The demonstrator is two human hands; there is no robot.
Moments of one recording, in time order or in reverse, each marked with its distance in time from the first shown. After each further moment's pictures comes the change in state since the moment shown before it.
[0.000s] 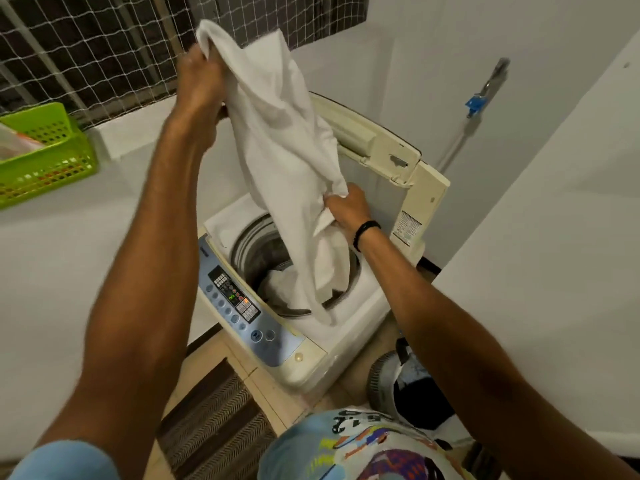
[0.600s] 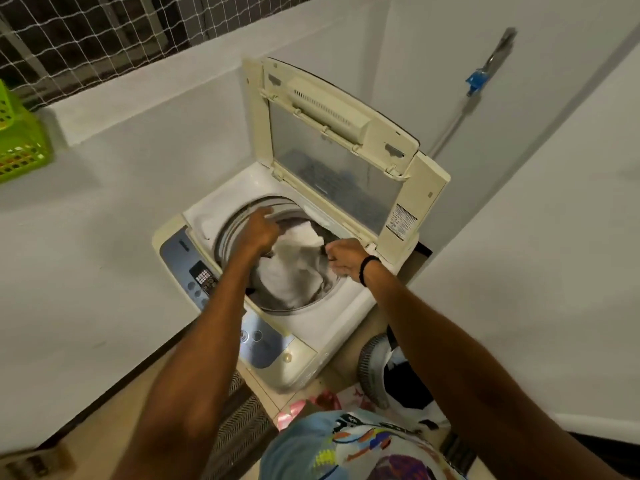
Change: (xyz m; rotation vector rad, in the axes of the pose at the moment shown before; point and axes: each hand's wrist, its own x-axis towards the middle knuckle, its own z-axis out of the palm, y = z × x) left_hand -0.073 -0.231 0.032 0.591 -0.393 -0.397; right_hand 0.019 0.111 -0.025 -0.035 -0.239 0.469
